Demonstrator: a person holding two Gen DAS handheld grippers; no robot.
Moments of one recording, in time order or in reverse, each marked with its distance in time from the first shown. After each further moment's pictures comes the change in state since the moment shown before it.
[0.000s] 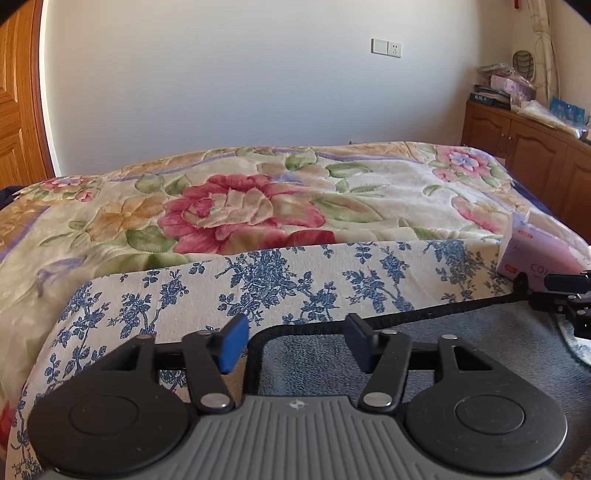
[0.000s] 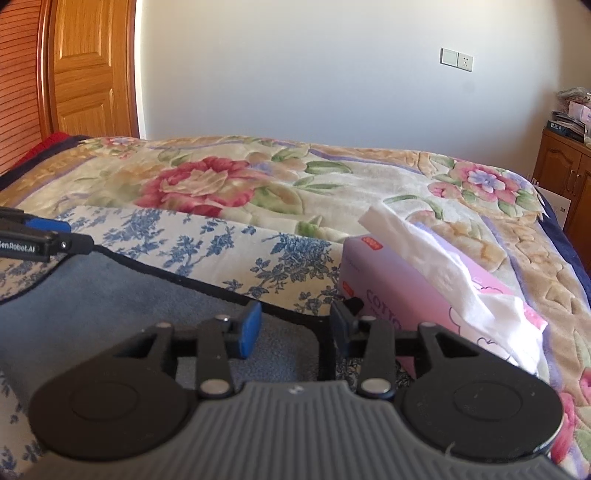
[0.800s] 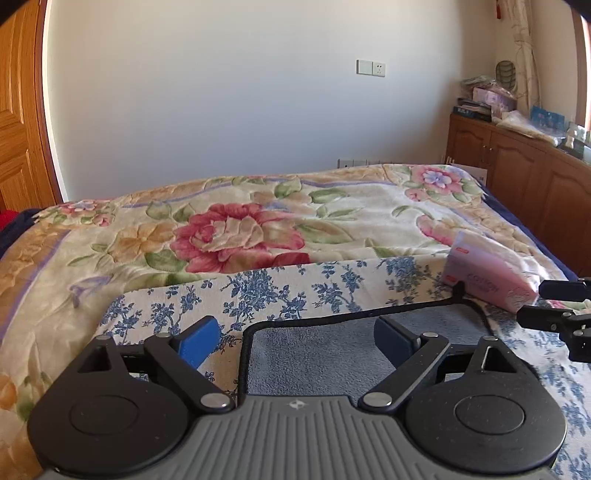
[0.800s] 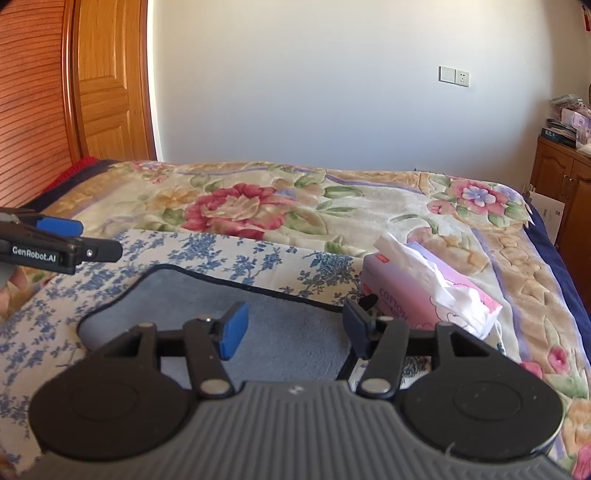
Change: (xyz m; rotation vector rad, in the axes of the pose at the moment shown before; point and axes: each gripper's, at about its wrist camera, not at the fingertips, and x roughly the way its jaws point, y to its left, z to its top) left arm -0.107 -0.023 0.009 0.031 -0.041 -0.001; right arm -0.098 0.033 0.007 0.032 -0.039 0.029
